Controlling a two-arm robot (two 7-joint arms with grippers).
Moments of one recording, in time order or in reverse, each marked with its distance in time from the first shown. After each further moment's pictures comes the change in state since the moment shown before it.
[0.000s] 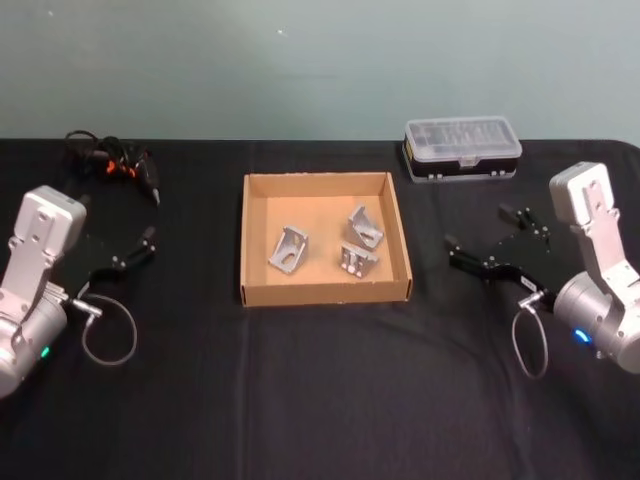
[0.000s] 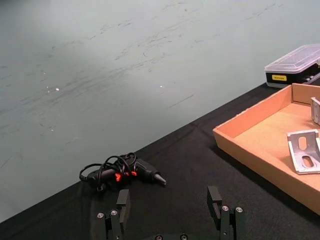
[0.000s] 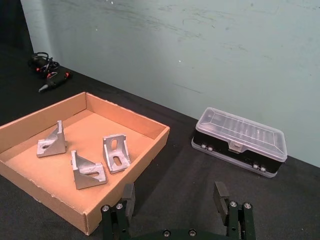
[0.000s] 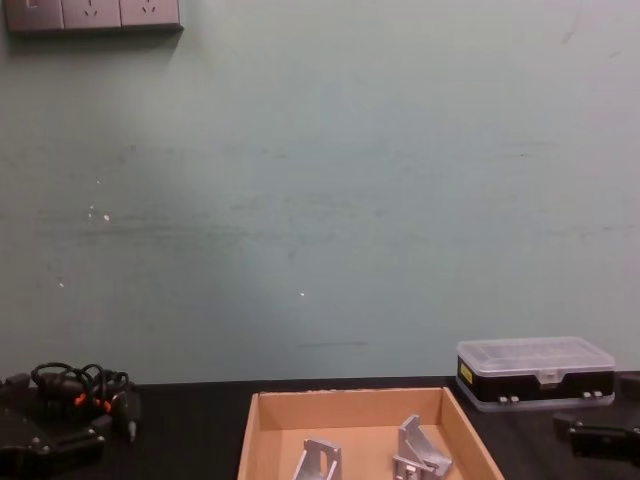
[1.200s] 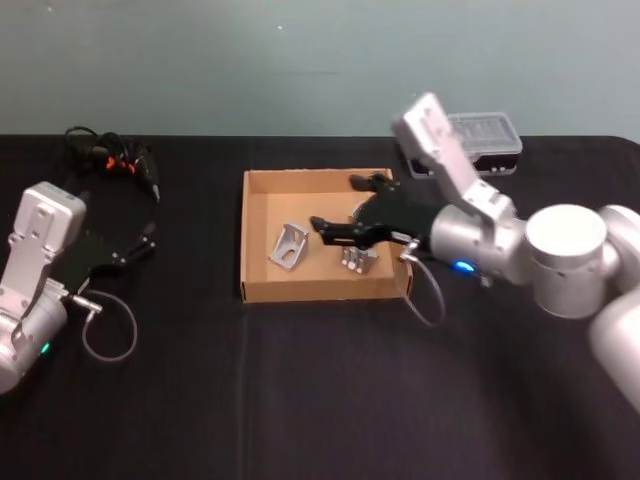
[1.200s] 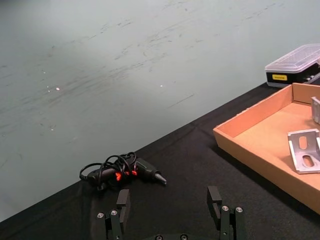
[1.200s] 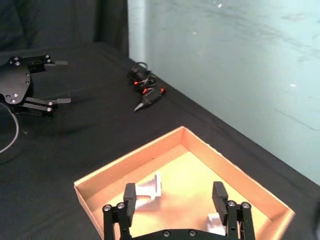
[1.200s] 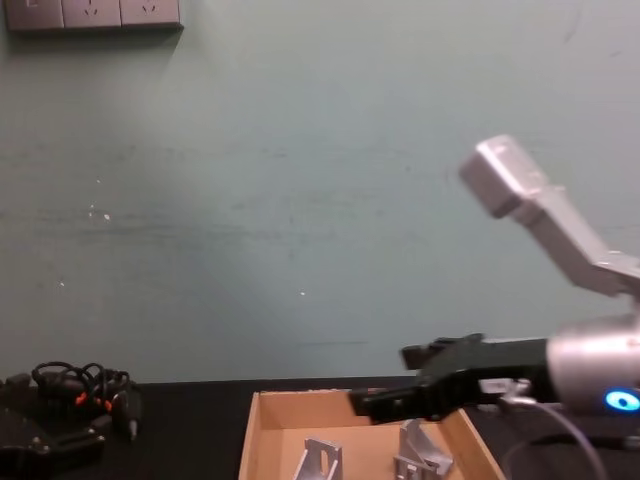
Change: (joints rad) left arm 0.000 0.000 0.000 0.000 0.000 0.000 0.000; right arm 0.351 -0.118 -0.272 0.191 0.000 0.129 0.222
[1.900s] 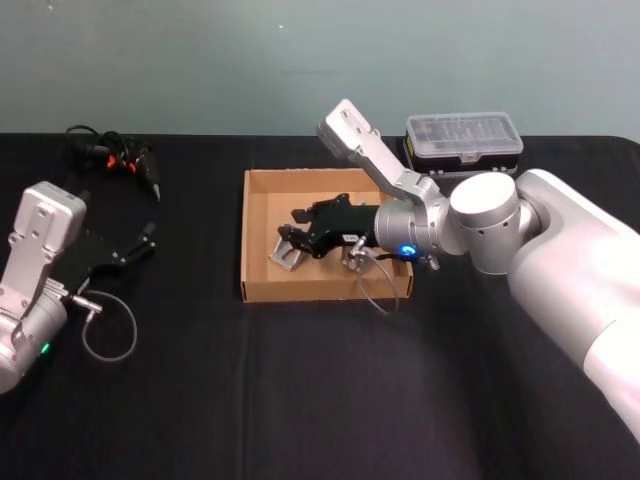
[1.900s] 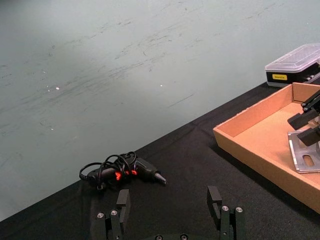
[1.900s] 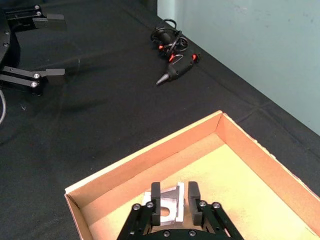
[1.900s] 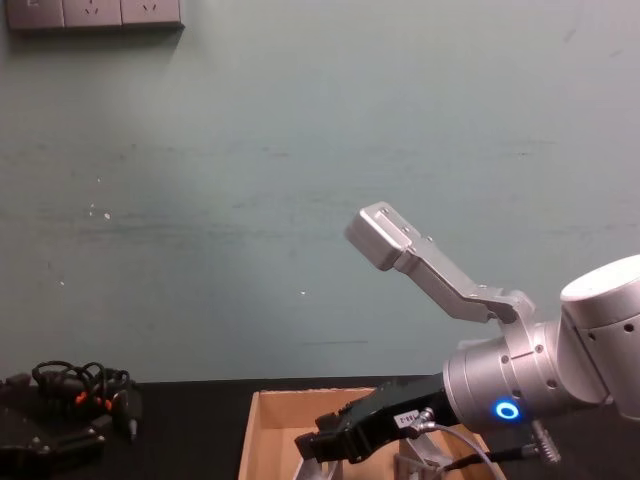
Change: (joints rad) left arm 0.000 0.000 0.000 0.000 0.000 0.000 0.000; right arm 0.275 -0.201 -0.135 0.500 -0.050 -0.037 0.141
